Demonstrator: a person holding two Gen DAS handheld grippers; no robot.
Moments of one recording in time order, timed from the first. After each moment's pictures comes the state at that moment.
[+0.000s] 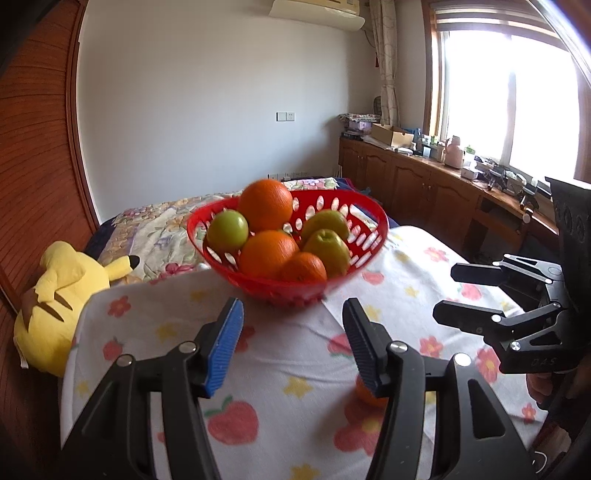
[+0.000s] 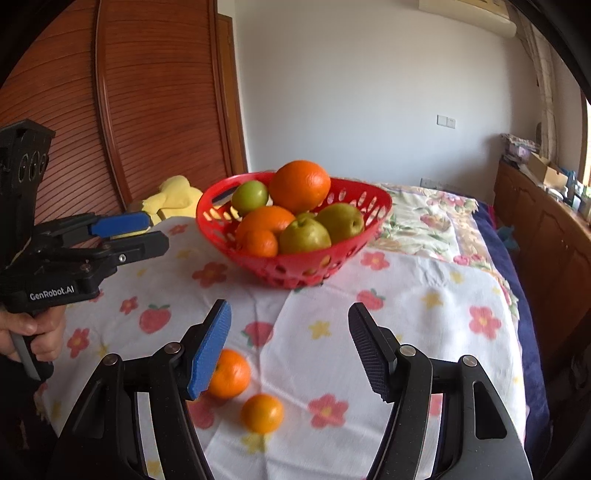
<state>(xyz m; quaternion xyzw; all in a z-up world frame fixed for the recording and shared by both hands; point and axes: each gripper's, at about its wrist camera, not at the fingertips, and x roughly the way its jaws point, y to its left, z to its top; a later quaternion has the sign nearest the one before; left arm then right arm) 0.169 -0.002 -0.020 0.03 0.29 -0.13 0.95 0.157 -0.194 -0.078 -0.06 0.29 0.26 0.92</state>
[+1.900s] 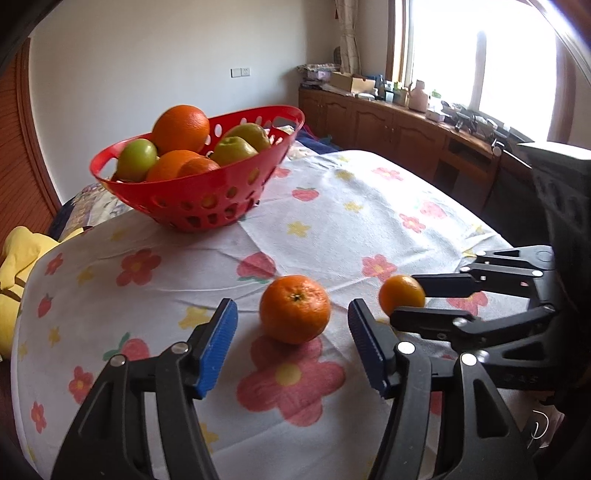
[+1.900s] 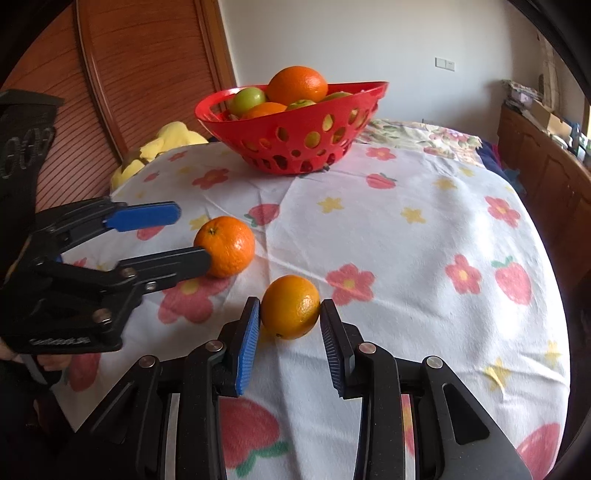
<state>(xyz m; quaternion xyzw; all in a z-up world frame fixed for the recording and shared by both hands) 0.150 -0.071 -0.082 0.07 0.37 -0.20 0.90 0.123 -0.209 -0.148 -0.05 0.39 0.26 0.88</state>
